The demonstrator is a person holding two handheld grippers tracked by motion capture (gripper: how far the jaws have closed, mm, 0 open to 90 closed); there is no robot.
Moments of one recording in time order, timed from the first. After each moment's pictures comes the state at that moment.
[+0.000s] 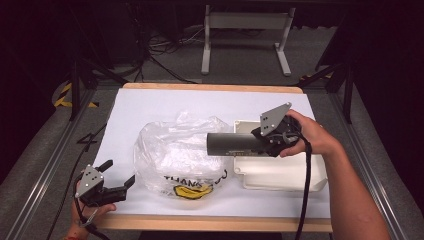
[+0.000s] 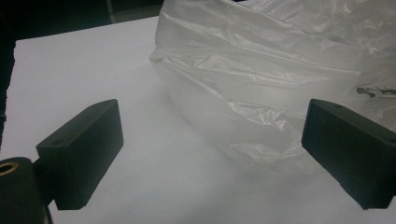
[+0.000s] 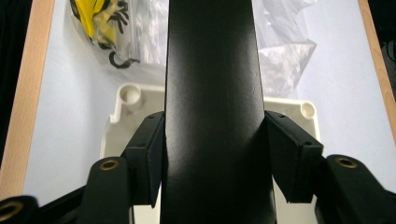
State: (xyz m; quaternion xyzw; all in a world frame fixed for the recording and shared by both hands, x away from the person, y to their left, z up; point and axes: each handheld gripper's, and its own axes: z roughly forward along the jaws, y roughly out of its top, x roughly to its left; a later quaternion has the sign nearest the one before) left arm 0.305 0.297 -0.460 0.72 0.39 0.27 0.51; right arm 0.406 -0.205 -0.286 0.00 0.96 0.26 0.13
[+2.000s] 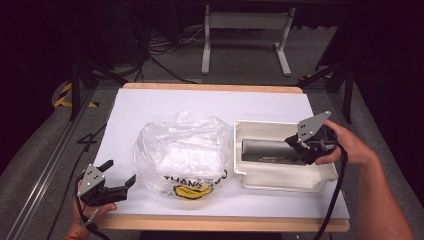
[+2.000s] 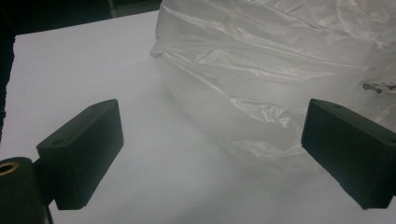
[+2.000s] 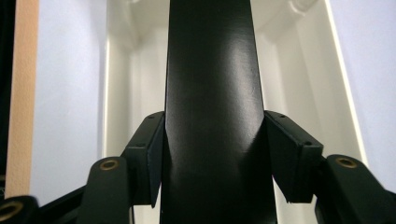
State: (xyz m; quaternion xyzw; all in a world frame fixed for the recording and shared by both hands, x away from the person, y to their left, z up) left arm 0.306 0.295 -0.460 0.72 0.39 0.27 0.50; right arm 0.399 -0.297 -0.311 0.05 0.96 0.24 0.11
